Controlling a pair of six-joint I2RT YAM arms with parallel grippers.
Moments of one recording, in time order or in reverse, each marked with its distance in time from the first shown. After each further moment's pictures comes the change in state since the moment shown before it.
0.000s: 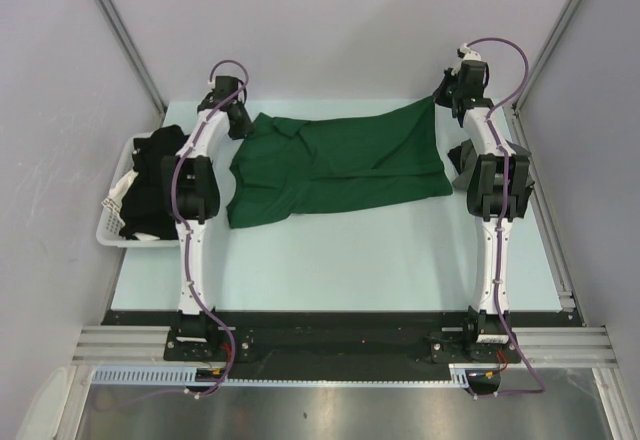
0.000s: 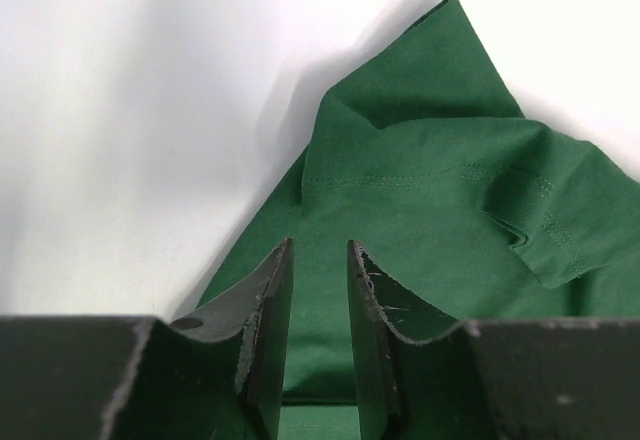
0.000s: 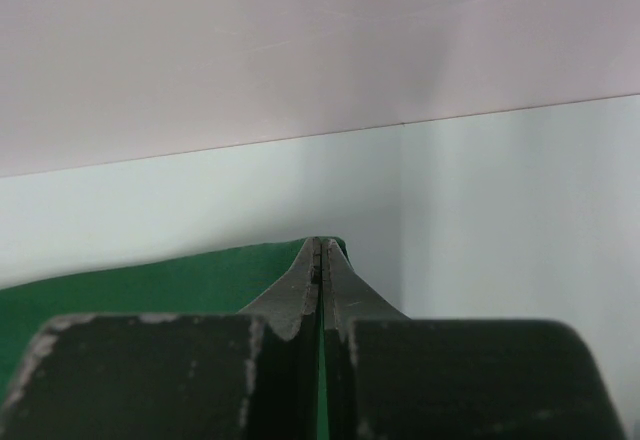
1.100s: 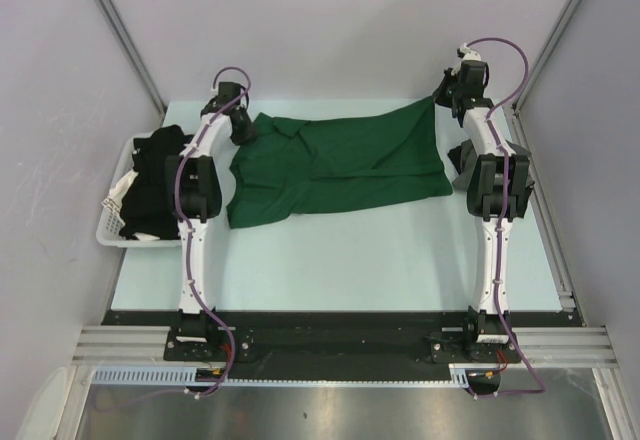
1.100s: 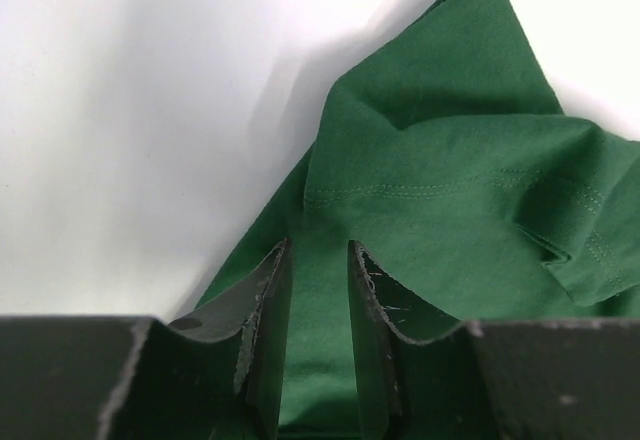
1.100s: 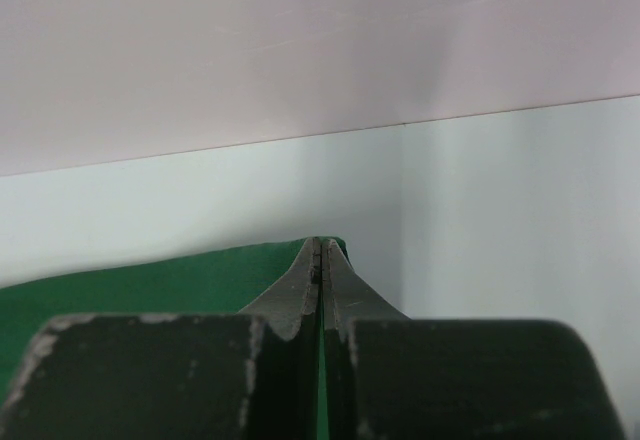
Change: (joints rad) left arm 0.000 0.049 0.000 0.013 0.027 -0.015; right arm 0.000 0.000 0.000 0.000 -0.002 -0.004
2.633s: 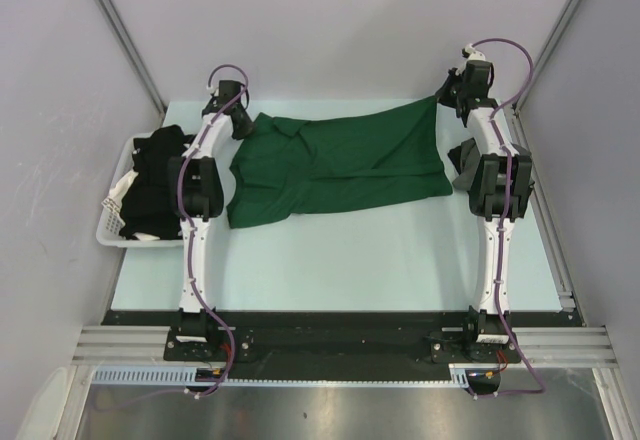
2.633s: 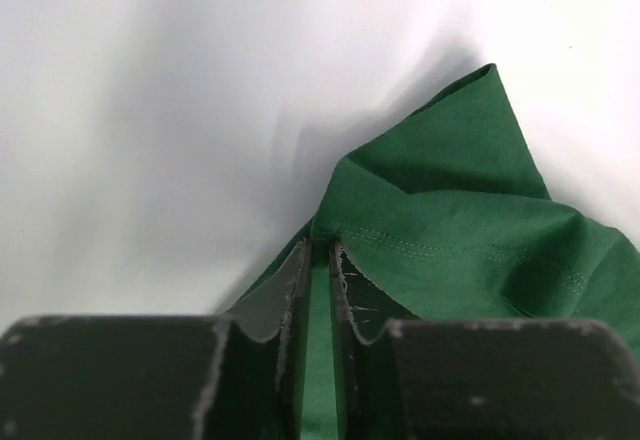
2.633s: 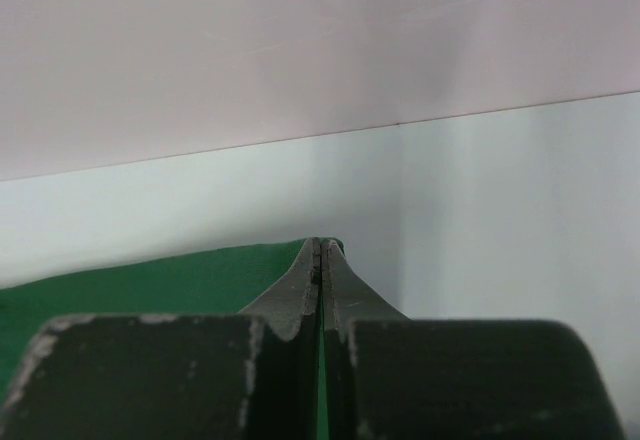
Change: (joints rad) left arm 0.000 0.060 0.085 0.033 -0.070 -0.081; right arm -0.021 0.000 0.000 0.001 -0.033 0.020
